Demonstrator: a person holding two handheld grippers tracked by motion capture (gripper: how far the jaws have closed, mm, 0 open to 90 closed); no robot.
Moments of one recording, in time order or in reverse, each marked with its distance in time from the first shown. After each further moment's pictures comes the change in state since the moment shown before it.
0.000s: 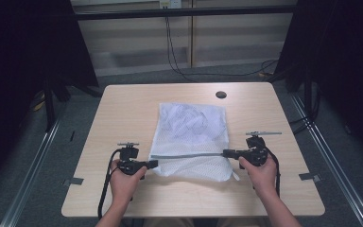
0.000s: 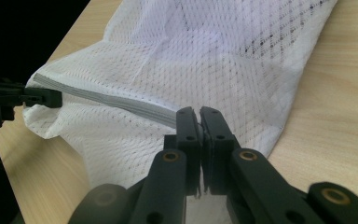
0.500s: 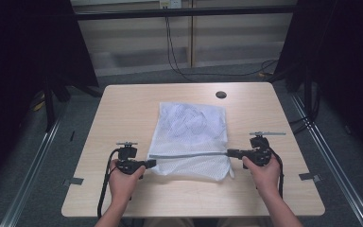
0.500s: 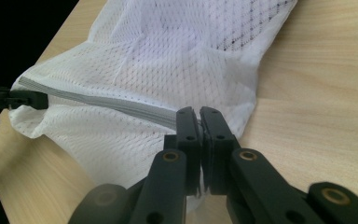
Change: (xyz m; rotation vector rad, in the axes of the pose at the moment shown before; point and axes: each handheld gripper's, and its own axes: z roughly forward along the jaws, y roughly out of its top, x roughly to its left) left arm 0.005 0.002 -0.002 -0.007 0.010 -0.019; right arm -0.008 -0.001 -0.007 -0.012 -0.045 0.022
